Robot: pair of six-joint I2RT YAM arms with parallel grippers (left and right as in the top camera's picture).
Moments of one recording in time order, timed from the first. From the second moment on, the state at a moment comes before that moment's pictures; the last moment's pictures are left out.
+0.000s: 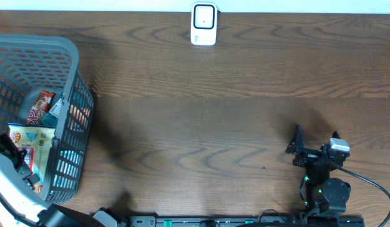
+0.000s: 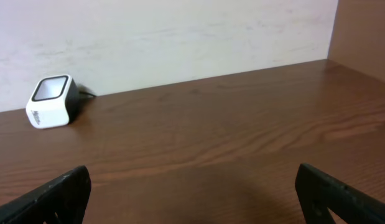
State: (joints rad) left arm 0.92 1.37 1.12 -1.04 -0.11 -1.34; right arm -0.06 0.02 0.01 -0.06 0.08 0.15
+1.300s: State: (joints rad) left arm 0.89 1.05 1.24 -0.59 0.42 -1.17; right arm -0.06 0.02 0.01 -0.06 0.08 0.15
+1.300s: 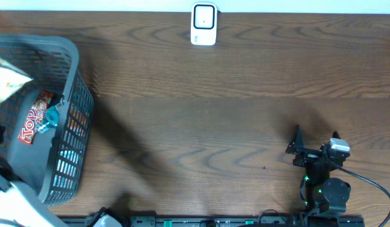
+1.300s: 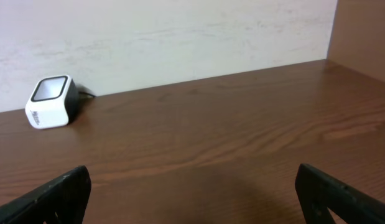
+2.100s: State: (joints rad) left arm -0.48 1.57 1.24 -0.74 0.17 -0.49; right arm -0.06 0.02 0.01 -0.06 0.08 0.14
